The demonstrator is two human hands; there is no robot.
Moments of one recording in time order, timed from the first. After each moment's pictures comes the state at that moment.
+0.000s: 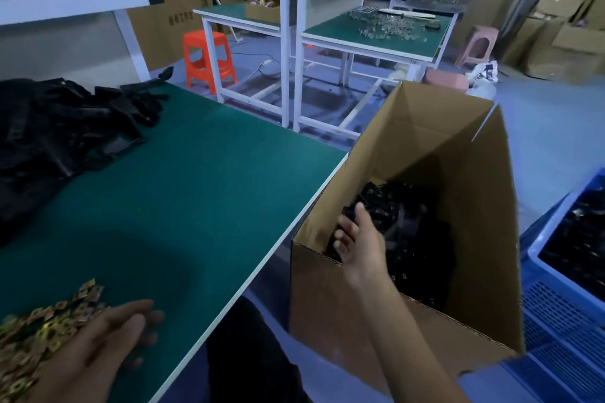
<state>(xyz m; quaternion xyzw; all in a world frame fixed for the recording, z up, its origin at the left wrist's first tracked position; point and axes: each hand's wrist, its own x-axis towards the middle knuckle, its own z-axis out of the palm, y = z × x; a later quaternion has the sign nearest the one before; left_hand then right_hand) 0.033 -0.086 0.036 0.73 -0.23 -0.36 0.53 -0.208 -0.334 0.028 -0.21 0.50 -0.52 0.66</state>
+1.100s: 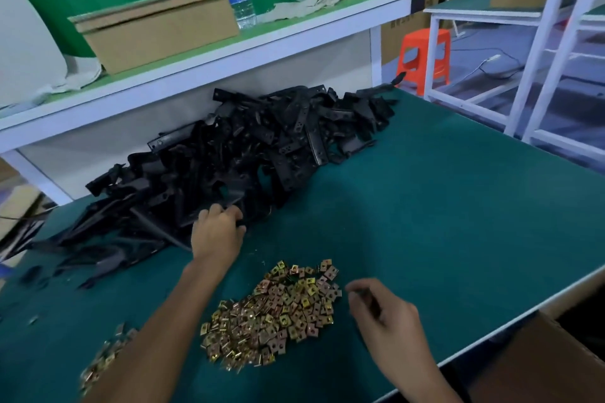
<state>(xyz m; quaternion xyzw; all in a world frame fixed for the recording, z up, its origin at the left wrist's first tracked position) 0.258 -0.056 0.062 0.97 -0.24 0.08 0.03 -0.020 -0.197 -0.010 -0.77 0.22 -0.25 0.55</state>
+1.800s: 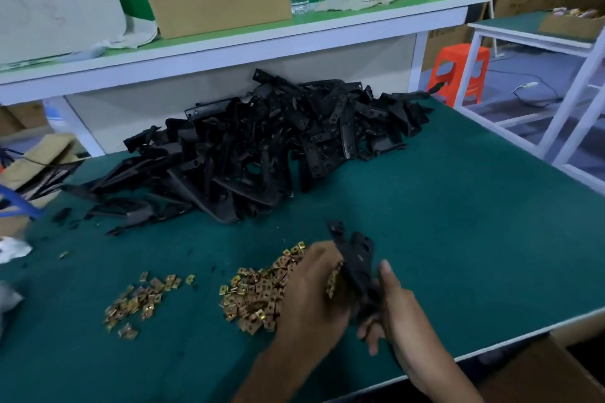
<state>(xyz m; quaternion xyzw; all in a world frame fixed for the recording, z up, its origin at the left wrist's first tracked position) 0.060 -0.065 0.058 0.75 -0.42 0.10 0.50 -0.018 -0.186 0.027 -0.61 0.23 -0.09 0.75</state>
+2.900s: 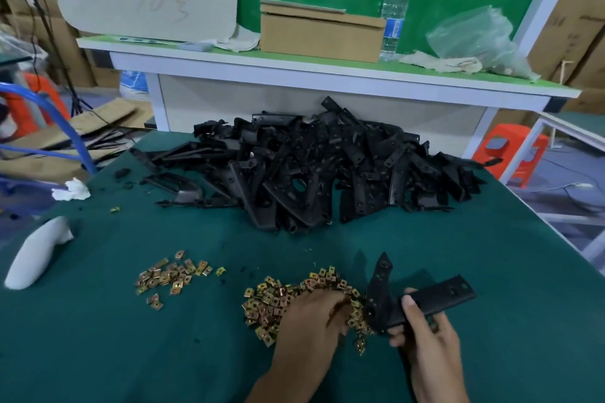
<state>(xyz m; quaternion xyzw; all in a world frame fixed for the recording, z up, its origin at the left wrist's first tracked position) 0.074 -0.040 0.022 0.87 -0.24 0.06 0.43 0.018 -0.210 0.017 -0.54 0.26 -0.23 0.76</state>
